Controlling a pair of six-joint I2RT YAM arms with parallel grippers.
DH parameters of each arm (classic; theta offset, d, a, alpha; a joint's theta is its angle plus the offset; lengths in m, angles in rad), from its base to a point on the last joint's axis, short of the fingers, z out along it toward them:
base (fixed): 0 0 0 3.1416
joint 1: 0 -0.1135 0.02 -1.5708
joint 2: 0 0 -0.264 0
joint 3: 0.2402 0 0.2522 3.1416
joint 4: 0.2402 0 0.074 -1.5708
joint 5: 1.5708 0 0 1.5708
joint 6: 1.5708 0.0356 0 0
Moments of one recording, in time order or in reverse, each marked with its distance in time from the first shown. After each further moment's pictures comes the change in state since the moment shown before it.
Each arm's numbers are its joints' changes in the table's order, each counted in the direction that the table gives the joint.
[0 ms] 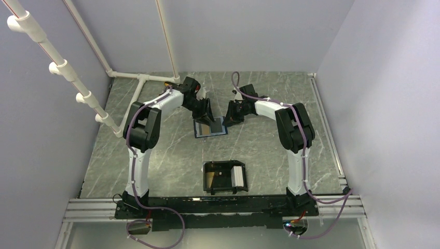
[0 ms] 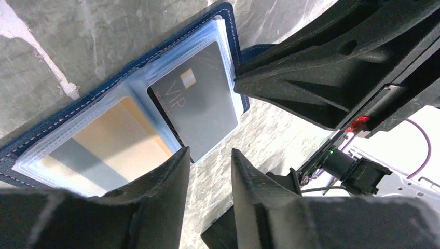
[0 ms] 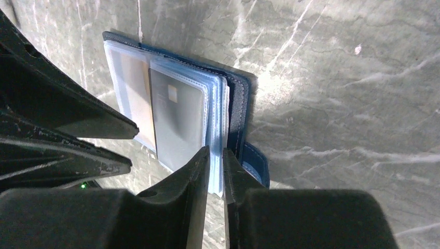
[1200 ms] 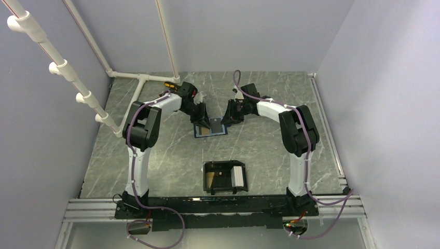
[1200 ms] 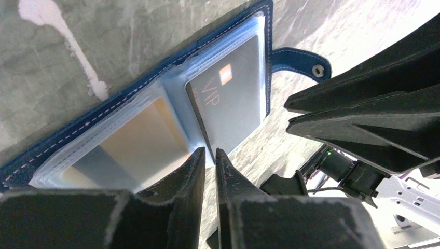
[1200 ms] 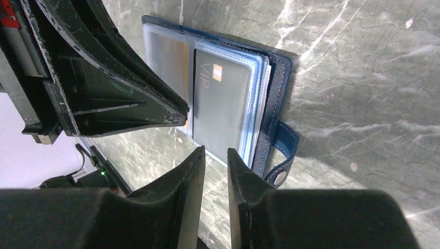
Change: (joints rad) left arm -0.030 -0.010 -0.092 -0.075 0.029 -0.015; right arm -0.004 0.079 -0.048 -0.015 -0.049 0.031
